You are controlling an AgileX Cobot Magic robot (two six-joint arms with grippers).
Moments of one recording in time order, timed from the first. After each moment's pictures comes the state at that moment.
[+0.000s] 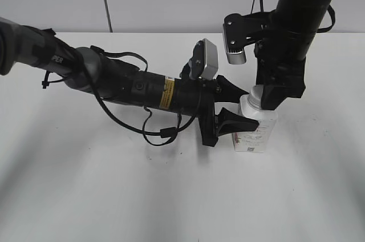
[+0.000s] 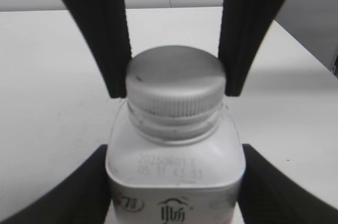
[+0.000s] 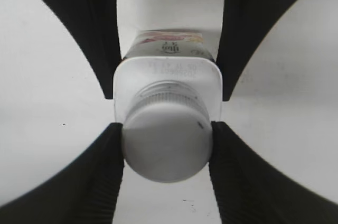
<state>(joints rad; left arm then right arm) -0.54 2.38 -1.44 1.45 -1.04 -0.72 0.41 1.92 -1.48 0.11 1.16 -1.24</state>
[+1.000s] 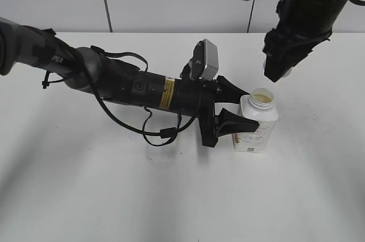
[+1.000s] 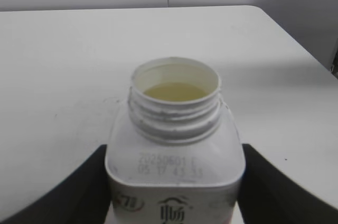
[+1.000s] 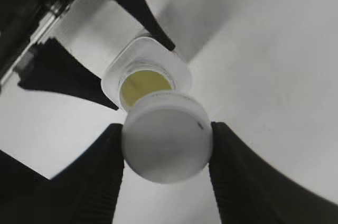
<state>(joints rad) -0.54 2.38 -1.44 1.45 -1.04 -0.72 0.41 1.78 -1.50 0.09 1.21 -0.49</state>
